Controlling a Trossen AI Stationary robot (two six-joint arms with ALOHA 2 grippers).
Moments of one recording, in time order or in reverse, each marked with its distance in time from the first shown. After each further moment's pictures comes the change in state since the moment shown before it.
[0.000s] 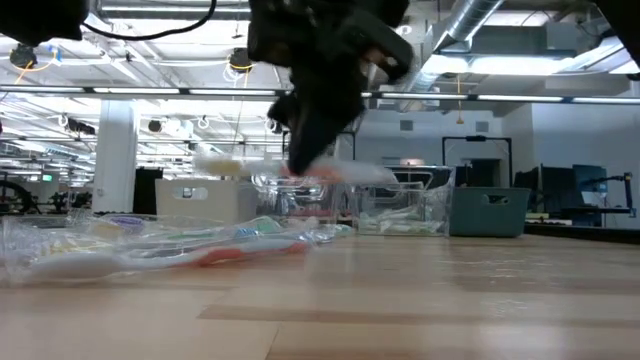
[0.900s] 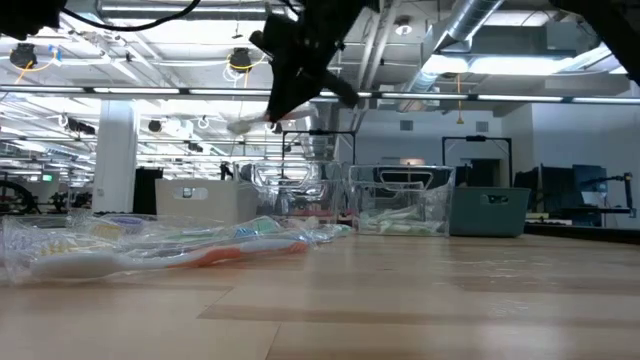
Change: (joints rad) left arm -0.144 0.000 0.000 0.014 -0.097 0.026; right arm -0.224 -0.042 0.193 0.051 0.381 -1.000
